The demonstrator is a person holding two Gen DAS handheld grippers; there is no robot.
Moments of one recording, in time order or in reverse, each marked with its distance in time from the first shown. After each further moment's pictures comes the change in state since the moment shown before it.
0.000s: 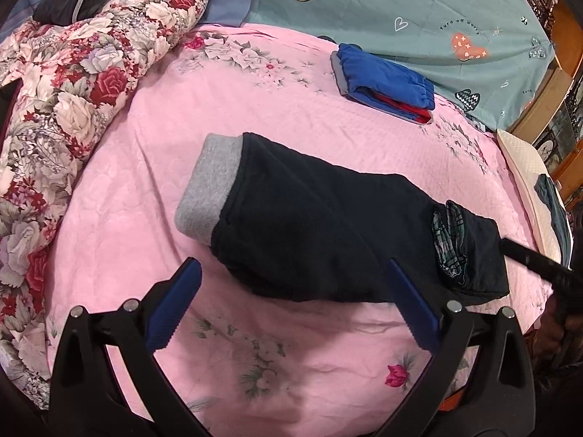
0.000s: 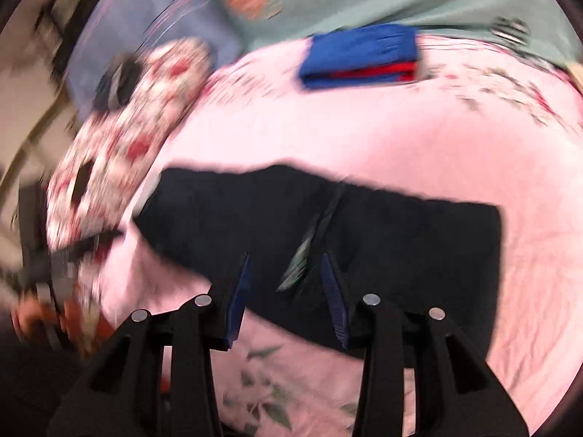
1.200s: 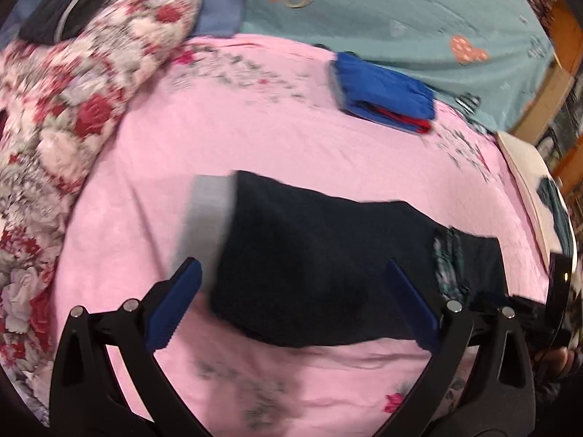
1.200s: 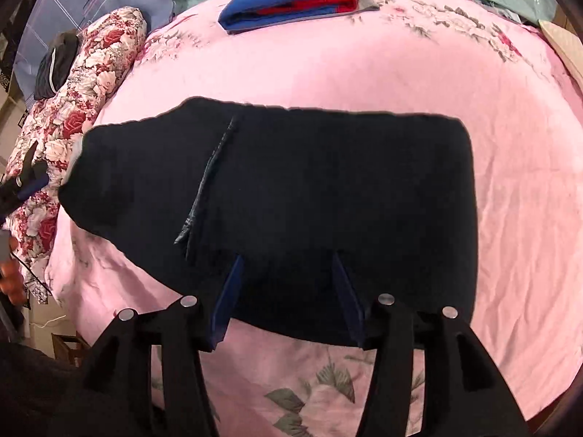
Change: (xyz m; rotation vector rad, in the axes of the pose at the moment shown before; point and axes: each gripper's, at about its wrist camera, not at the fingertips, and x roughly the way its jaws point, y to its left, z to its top) left arm 0.012 0.008 0.038 -0.006 -0.004 0.011; right arm 0.032 -0.026 -0.046 -0.022 0.189 -0.100
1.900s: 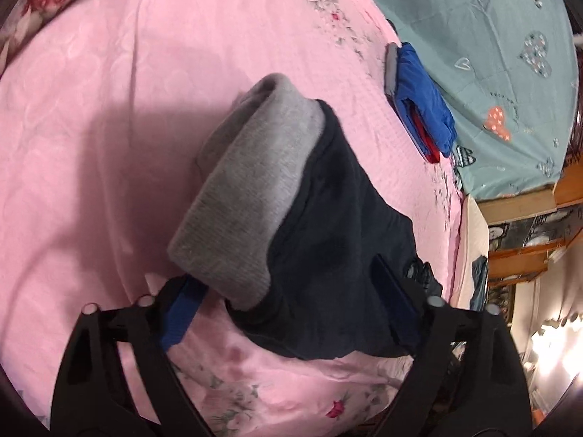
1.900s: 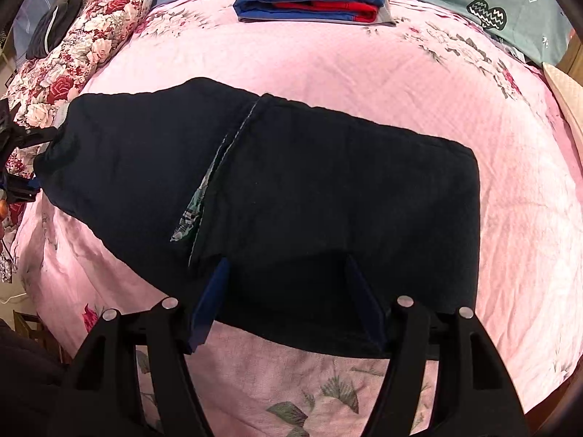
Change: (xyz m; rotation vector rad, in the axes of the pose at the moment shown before) left arm 0.078 0.074 -0.011 -0.474 0.246 -0.304; right arm 0.014 0.026 0.006 -0.094 0.025 -0.140
